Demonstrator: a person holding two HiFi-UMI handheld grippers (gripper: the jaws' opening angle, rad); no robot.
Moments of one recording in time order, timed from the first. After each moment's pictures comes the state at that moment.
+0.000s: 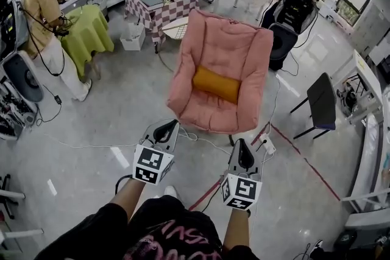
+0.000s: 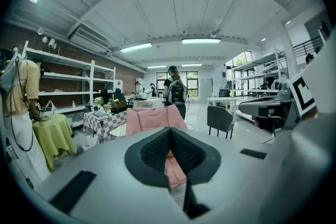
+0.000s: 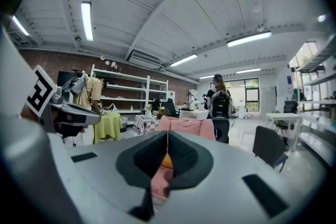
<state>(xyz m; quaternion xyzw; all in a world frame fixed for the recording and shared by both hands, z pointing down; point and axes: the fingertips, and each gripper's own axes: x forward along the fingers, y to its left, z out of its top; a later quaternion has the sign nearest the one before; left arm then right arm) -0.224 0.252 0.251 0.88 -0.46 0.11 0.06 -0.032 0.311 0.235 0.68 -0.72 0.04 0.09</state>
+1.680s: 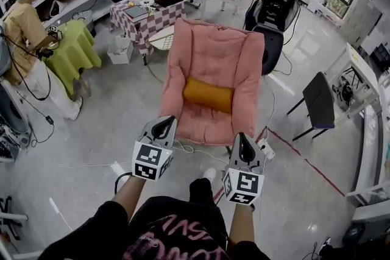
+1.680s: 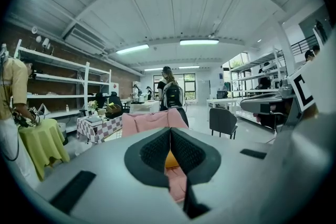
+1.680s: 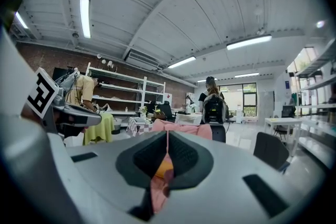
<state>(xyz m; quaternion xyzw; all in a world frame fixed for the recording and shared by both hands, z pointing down) -0.196 0.147 0.259 0.89 -0.45 0.10 0.04 -0.005 0.217 0.236 0.70 -0.71 0.01 0.08</state>
